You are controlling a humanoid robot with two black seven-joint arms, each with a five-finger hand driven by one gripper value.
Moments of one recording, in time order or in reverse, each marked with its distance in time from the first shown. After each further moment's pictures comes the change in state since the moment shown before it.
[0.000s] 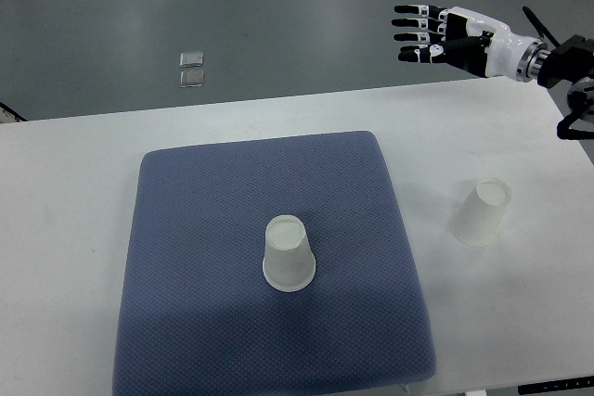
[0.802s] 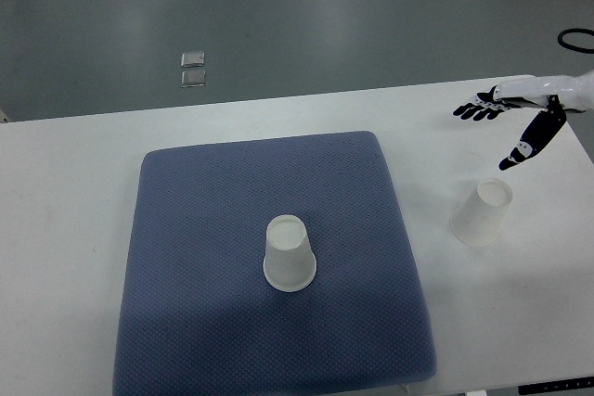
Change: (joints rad) left arm 0.000 0.000 0.000 0.000 0.000 0.000 -0.001; right arm 0.013 -0.380 -0.142 0.398 -0.814 0.081 0.064
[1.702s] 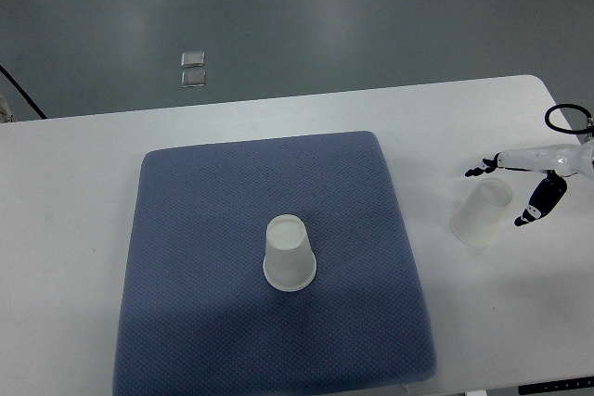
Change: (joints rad) left arm 0.000 0.000 0.000 0.000 0.000 0.000 0.001; right arm -0.056 0.015 -0.291 0.022 -0.162 -0.346 0.084
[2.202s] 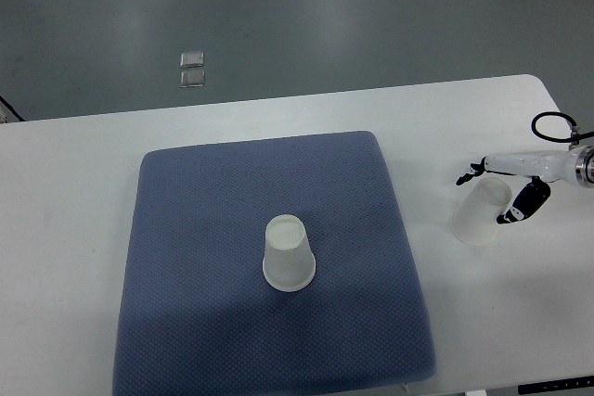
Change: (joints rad) left arm 0.000 0.000 0.000 0.000 0.000 0.000 0.000; right arm -0.030 0.045 -0.003 -0.028 -0.009 -0.075 -0.002
